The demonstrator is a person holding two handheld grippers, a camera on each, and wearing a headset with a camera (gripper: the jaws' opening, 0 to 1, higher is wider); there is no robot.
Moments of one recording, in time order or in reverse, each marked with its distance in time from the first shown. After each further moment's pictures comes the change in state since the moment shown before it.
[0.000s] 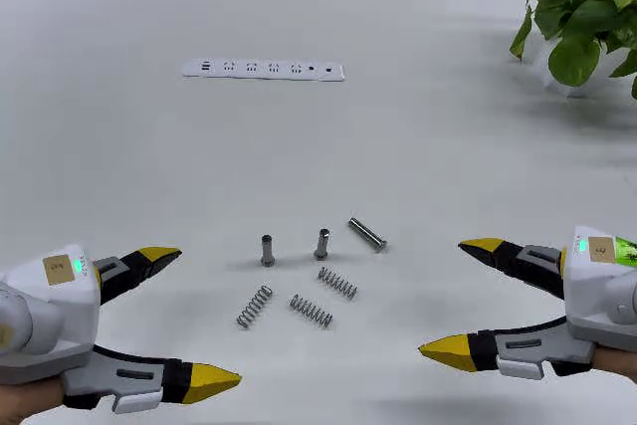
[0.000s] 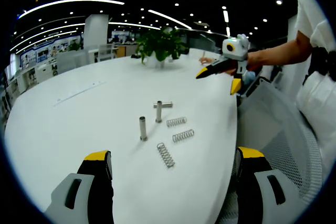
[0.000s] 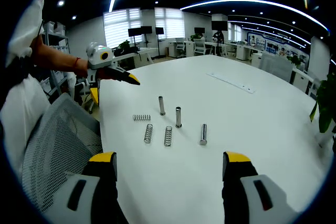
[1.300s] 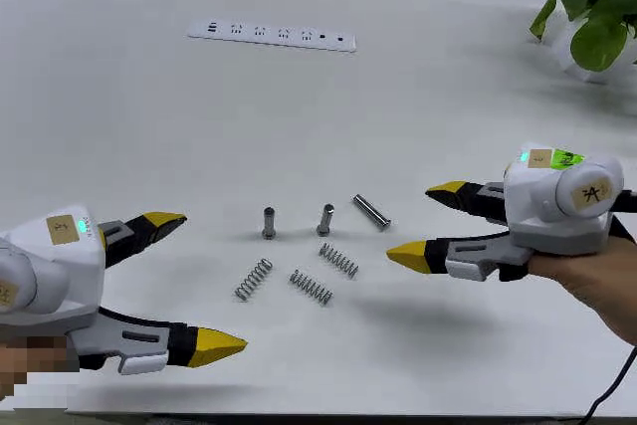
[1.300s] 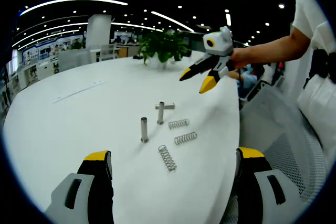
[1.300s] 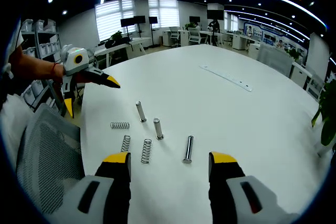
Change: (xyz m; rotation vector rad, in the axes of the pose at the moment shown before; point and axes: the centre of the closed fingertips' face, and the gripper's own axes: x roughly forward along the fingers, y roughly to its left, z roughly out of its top) left arm 0.007 0.010 -0.006 -0.028 -0.020 0.006; right arm 0.060 -0.047 0.022 0.025 0.115 -0.045
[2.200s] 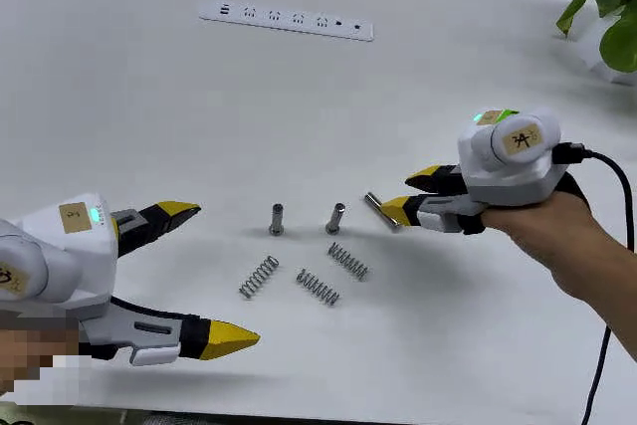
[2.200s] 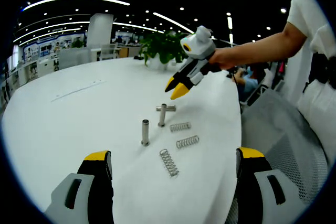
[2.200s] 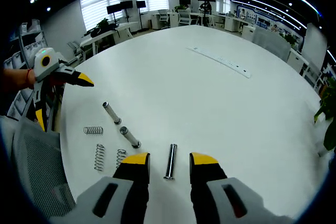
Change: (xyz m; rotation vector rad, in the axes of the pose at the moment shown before) left arm 0.011 0.002 0.006 -0.028 -0.019 -0.009; right arm 0.056 -0.031 0.008 0.060 0.162 -0.051
